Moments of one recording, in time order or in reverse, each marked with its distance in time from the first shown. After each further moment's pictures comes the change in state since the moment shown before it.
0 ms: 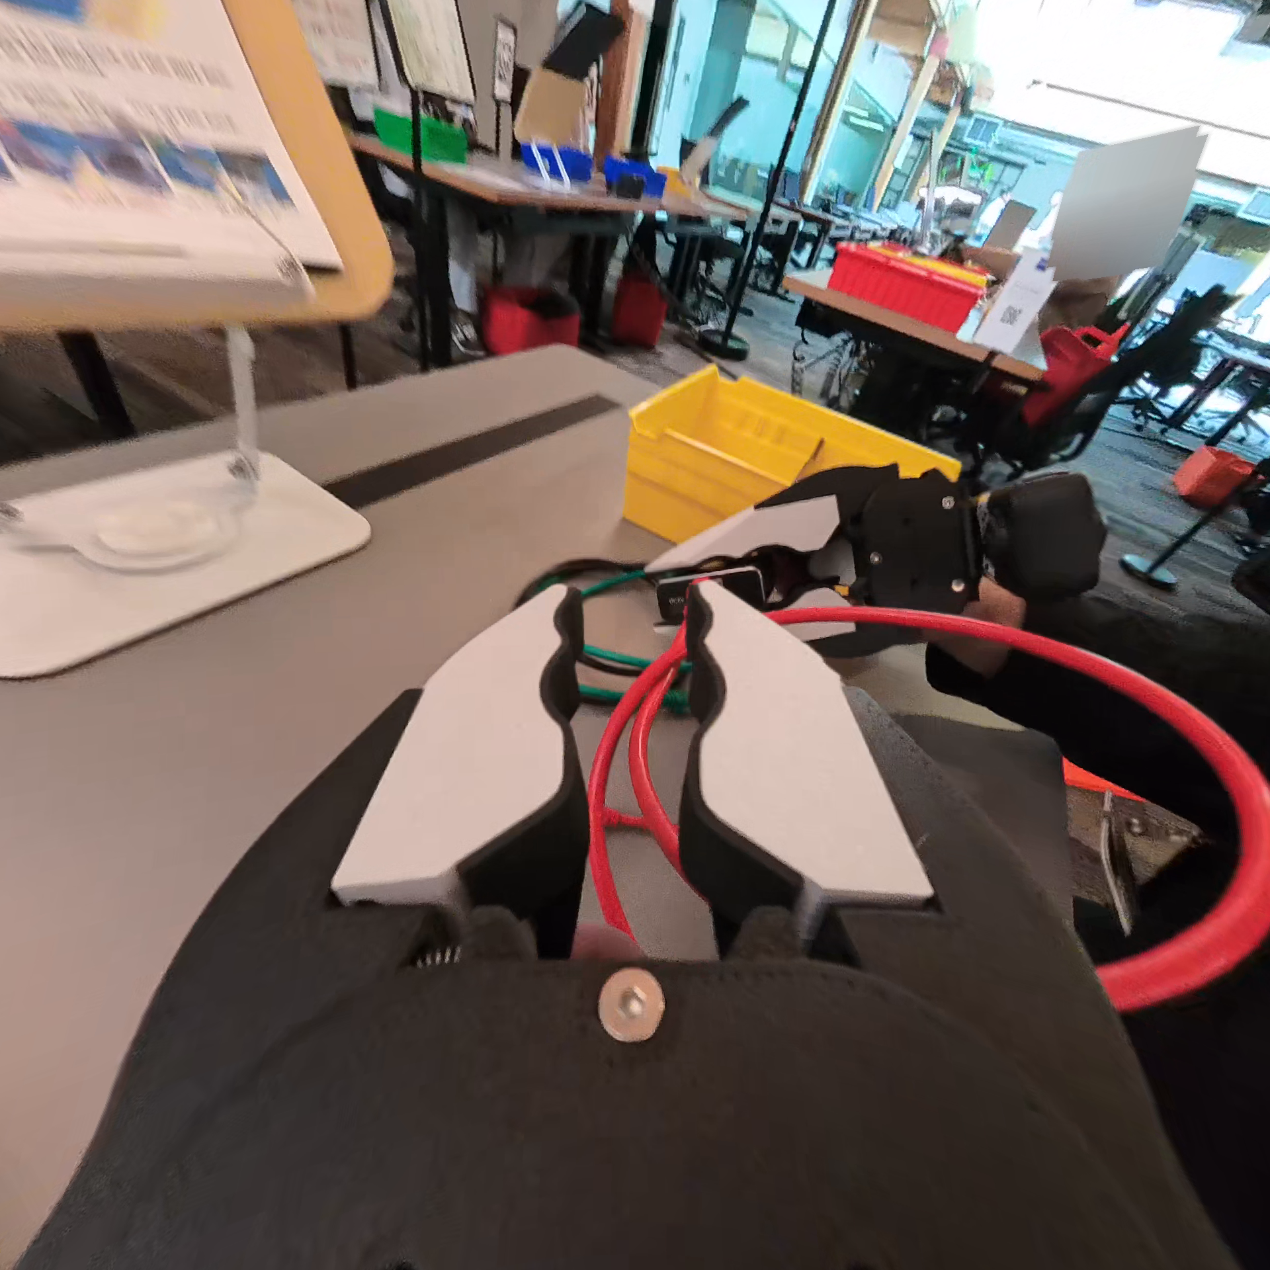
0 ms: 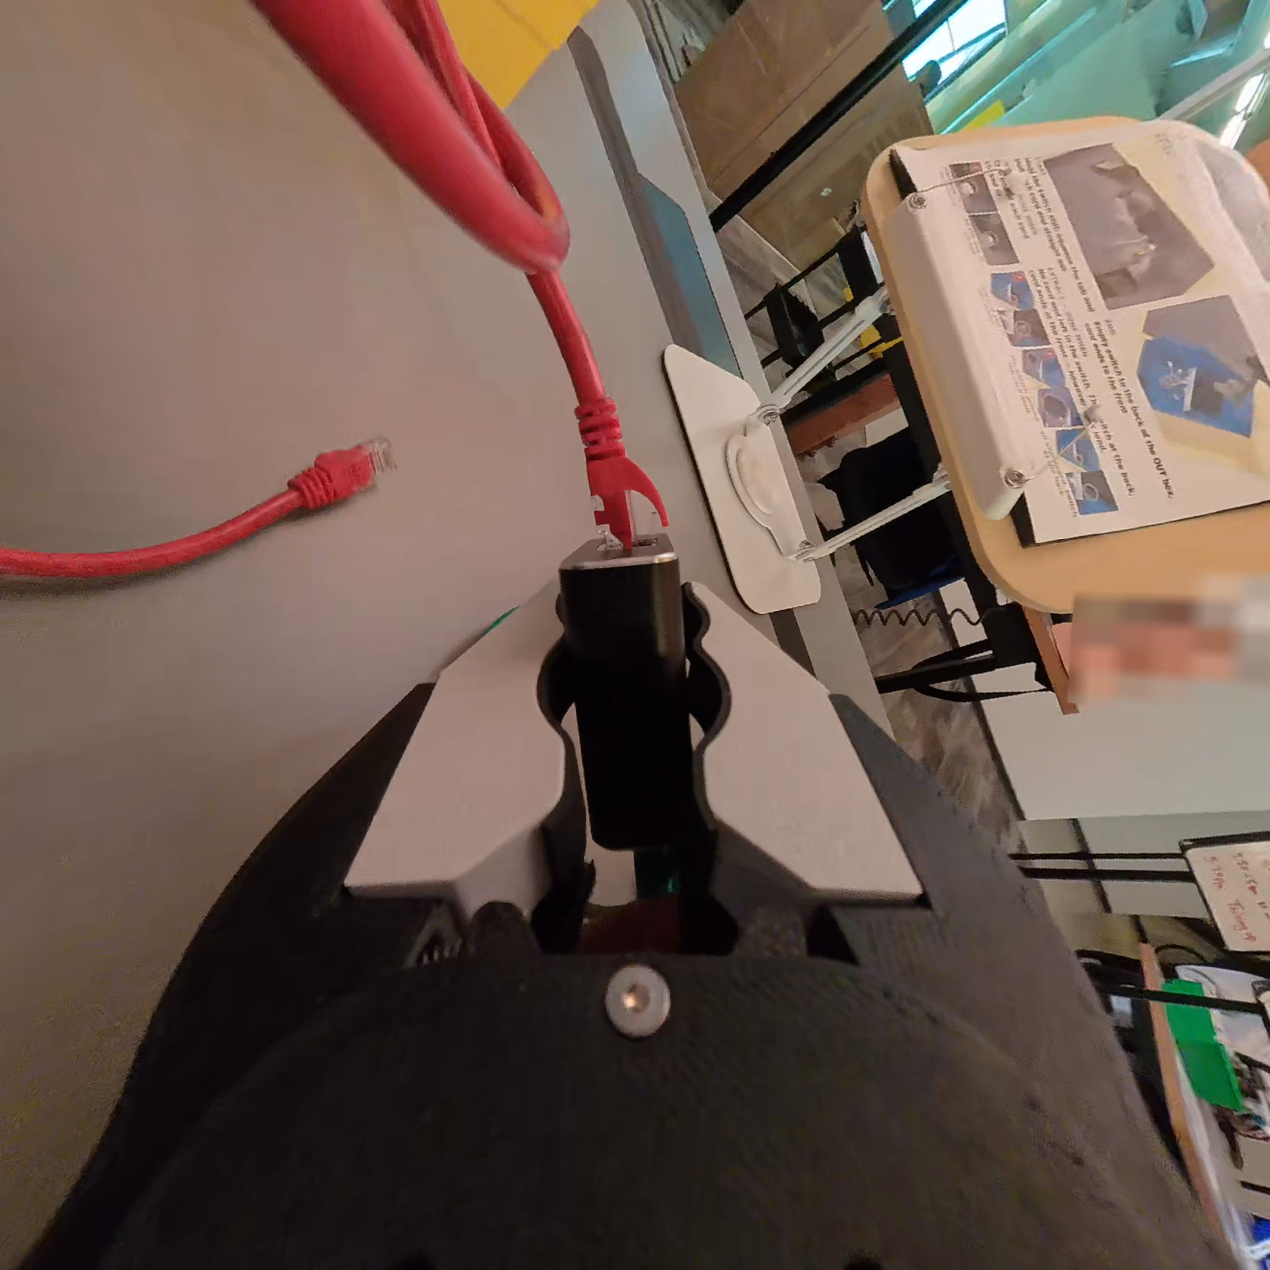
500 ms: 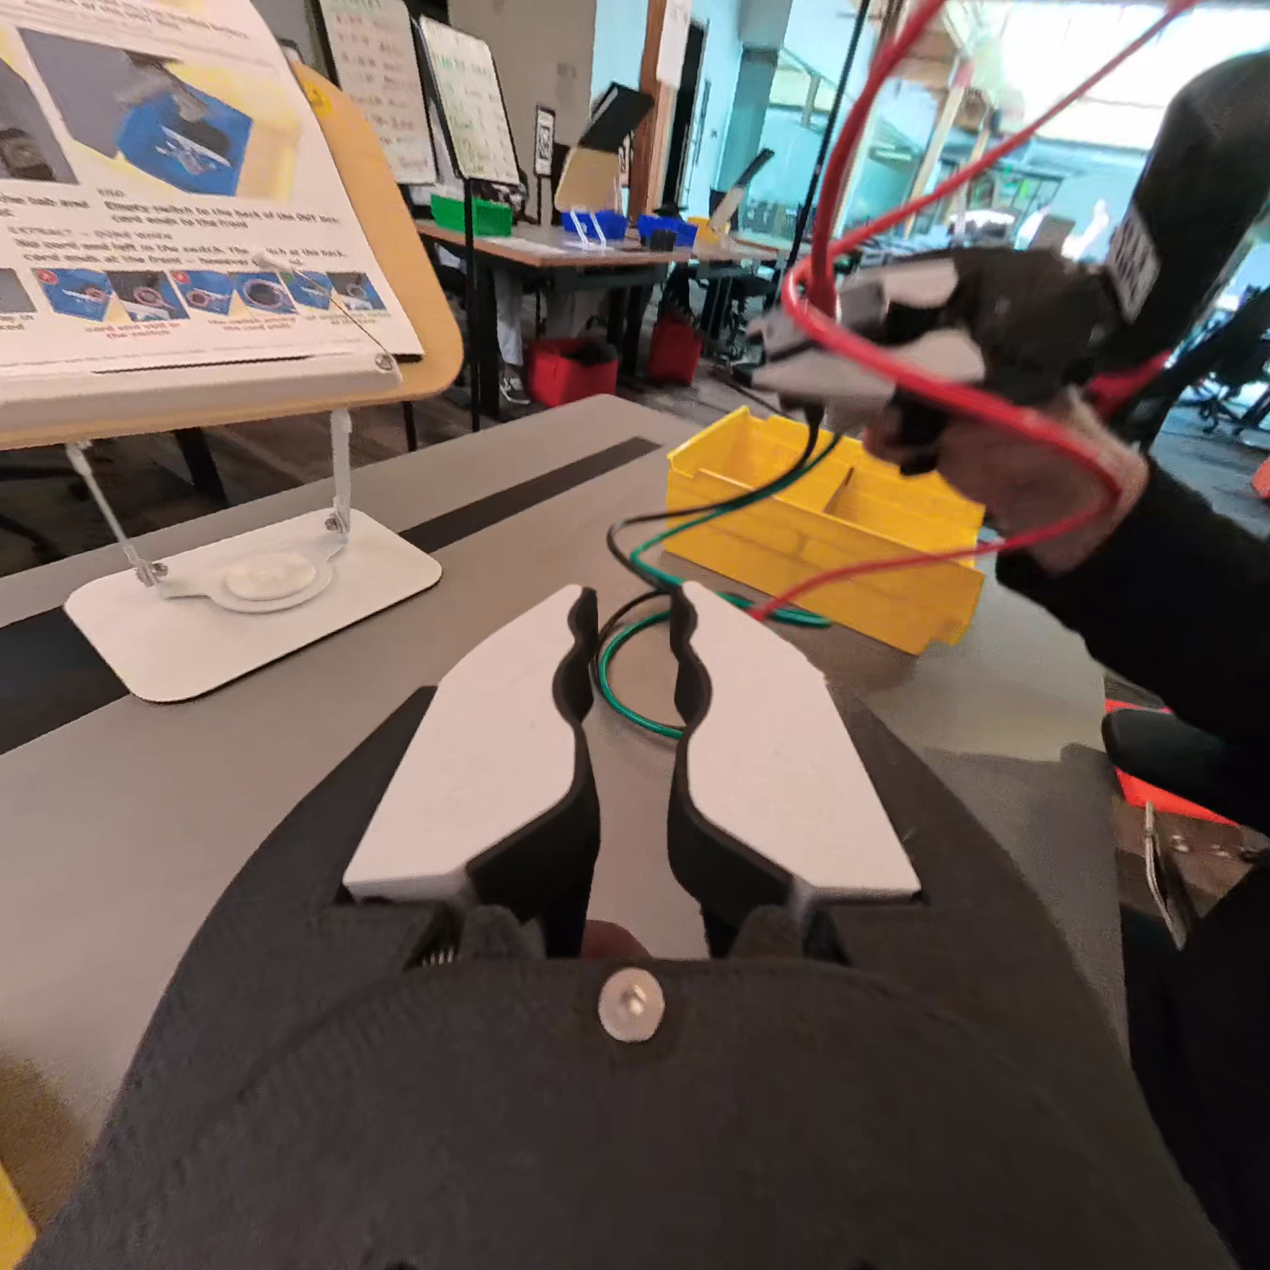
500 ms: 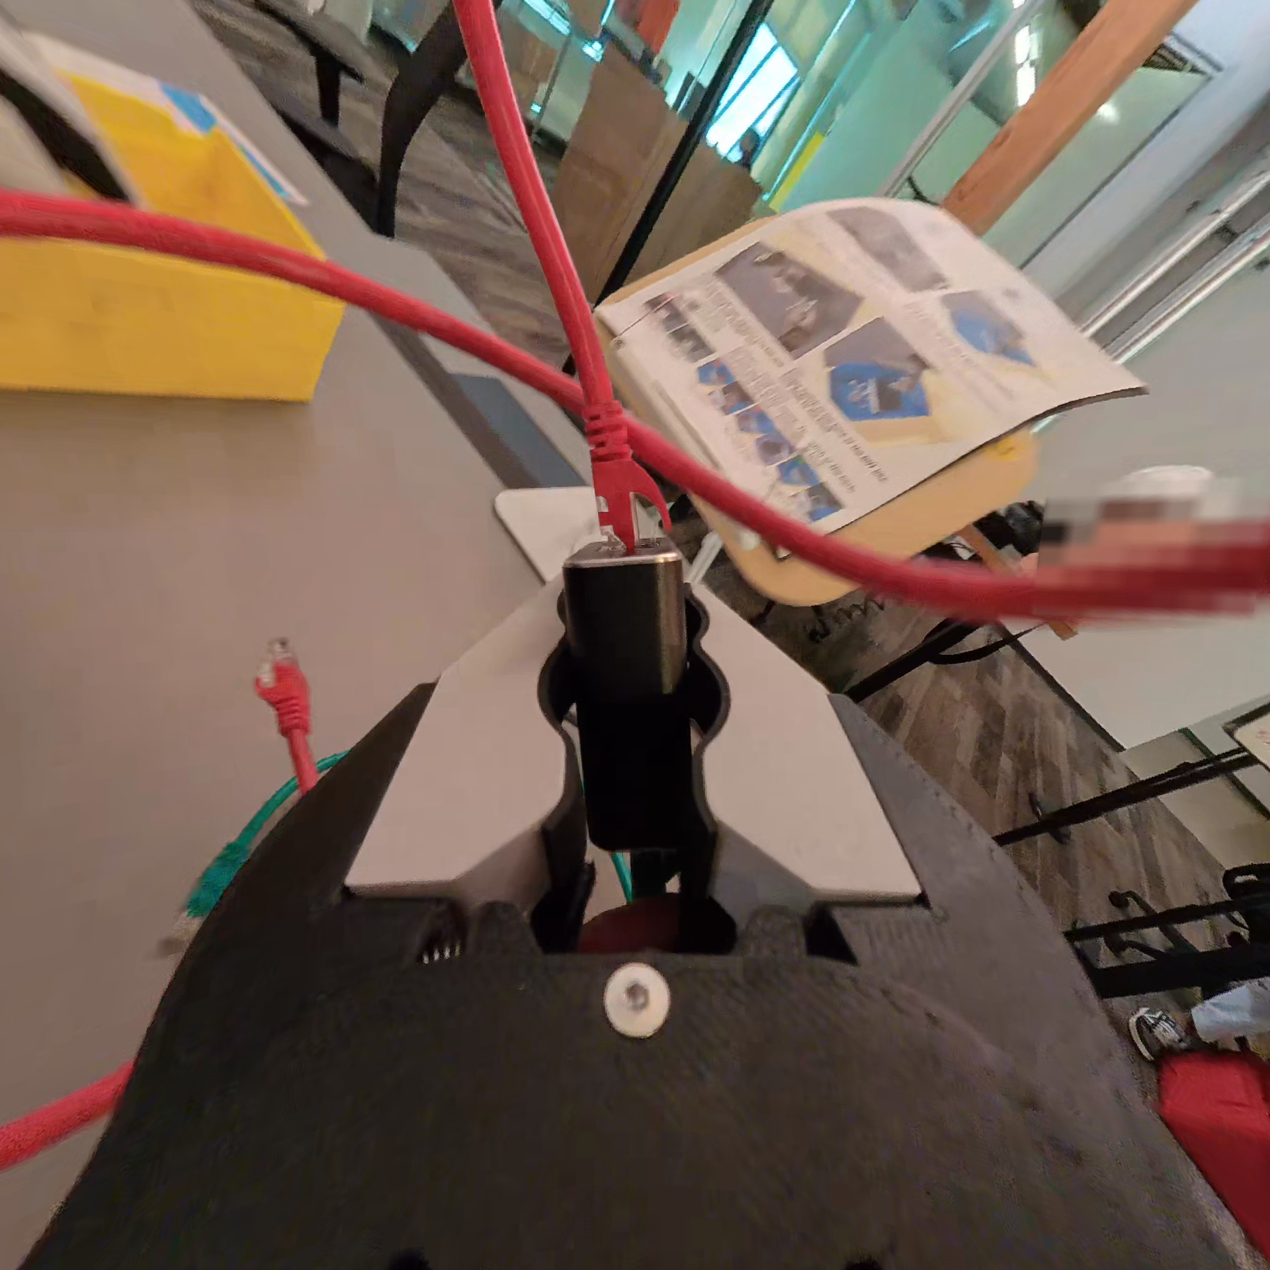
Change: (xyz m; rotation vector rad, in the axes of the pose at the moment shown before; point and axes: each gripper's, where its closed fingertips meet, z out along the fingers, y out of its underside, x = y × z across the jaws) left arm -0.011 -0.021 -0.029 0.052 -0.052 0.070; right arm 0.123 -0.043 -0.058 0.125 0.130 0.319
